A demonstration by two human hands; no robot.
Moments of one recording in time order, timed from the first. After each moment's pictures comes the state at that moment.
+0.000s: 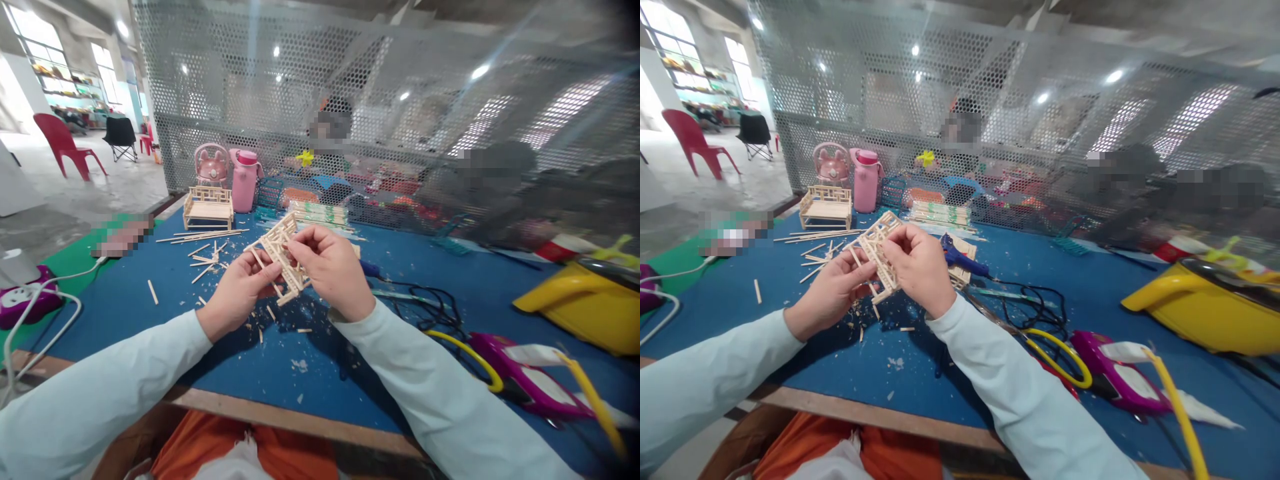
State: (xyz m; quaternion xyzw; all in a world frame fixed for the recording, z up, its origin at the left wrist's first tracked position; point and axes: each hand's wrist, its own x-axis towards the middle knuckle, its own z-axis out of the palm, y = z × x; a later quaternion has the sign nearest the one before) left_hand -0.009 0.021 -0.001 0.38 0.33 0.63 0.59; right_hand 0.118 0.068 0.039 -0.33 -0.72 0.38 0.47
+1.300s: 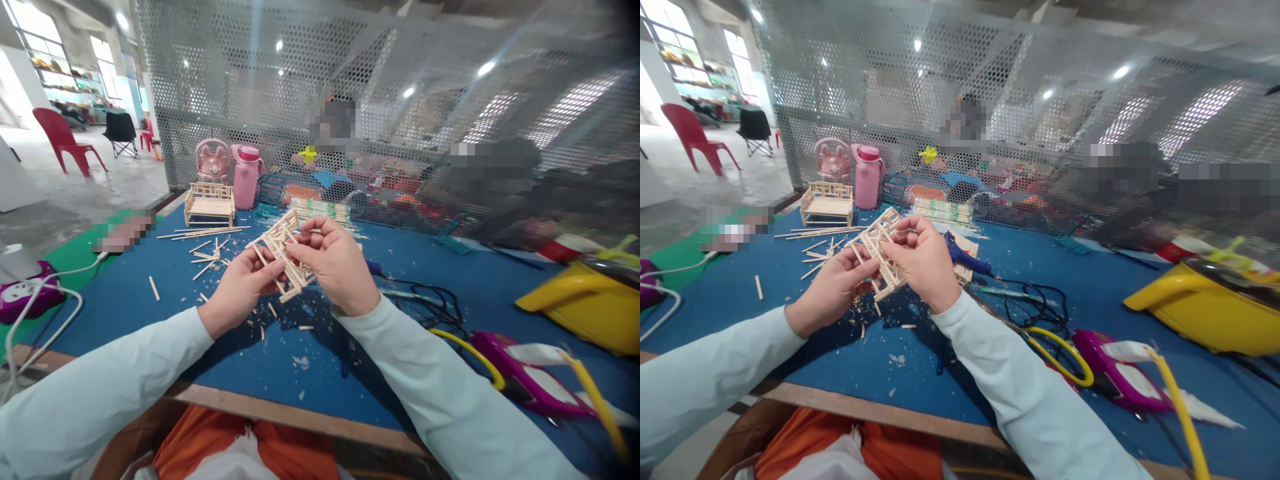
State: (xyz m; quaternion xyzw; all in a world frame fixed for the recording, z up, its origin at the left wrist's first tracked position) left_hand -0.009 0.021 -0.003 0.39 0.34 0.63 0.58; right_hand 0.115 0.070 0.037 -0.32 -0.64 0.49 0.49
